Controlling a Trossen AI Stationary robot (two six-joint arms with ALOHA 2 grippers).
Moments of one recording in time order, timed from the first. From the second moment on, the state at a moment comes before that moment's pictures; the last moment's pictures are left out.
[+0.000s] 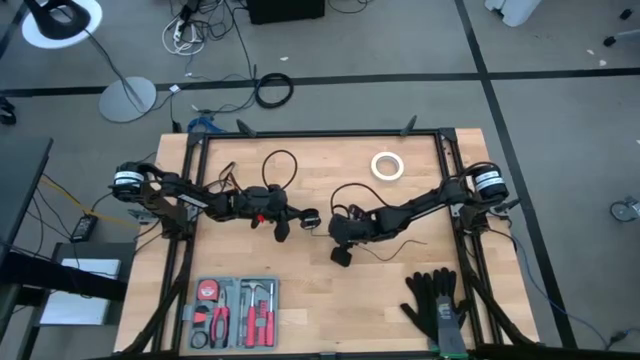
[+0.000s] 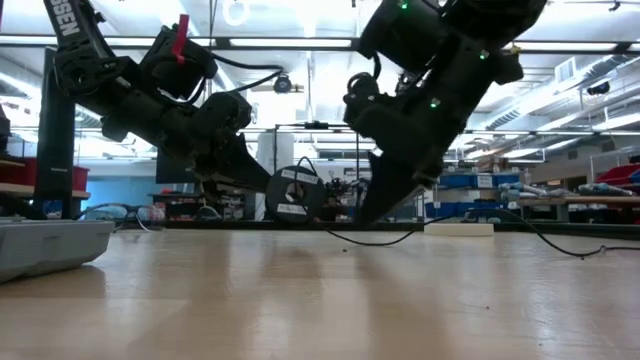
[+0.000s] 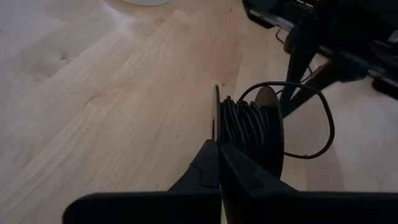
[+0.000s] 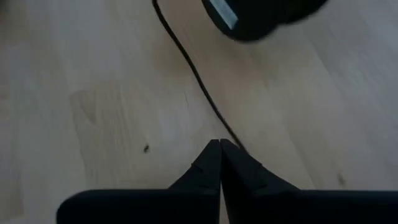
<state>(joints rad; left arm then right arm) 0.10 1.55 0.41 0.71 0.00 -0.33 0.17 1.83 1.01 -0.16 0.25 0.49</state>
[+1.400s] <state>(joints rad) 0.10 1.55 0.41 0.83 0.02 -0.43 0.17 1.85 1.06 0.00 0.26 0.39</state>
